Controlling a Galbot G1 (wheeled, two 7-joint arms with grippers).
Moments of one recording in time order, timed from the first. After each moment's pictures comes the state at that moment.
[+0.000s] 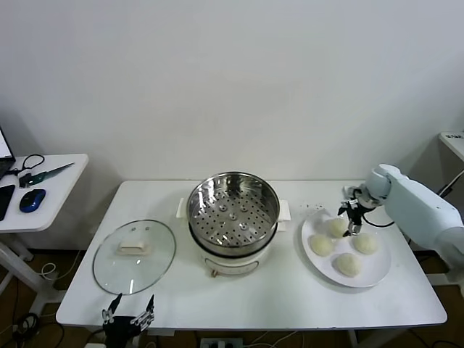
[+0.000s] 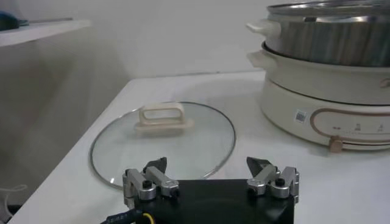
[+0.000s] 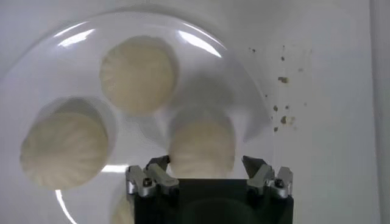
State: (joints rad) left arm 1.80 -1.42 -0.66 -2.01 -0.14 0.16 0.04; right arm 0.05 0.94 -0.79 0.62 -0.11 0.00 -1.09
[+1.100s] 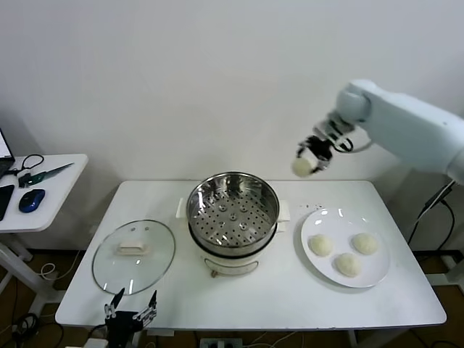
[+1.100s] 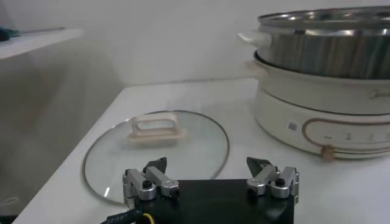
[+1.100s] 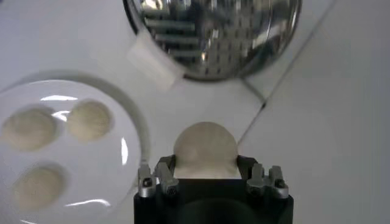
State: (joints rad) left arm 1.79 -1.41 -0.65 -2.05 -0.13 0.18 0.04; right arm 0.74 1.06 -1.33 1.11 0.13 0.41 -1.13
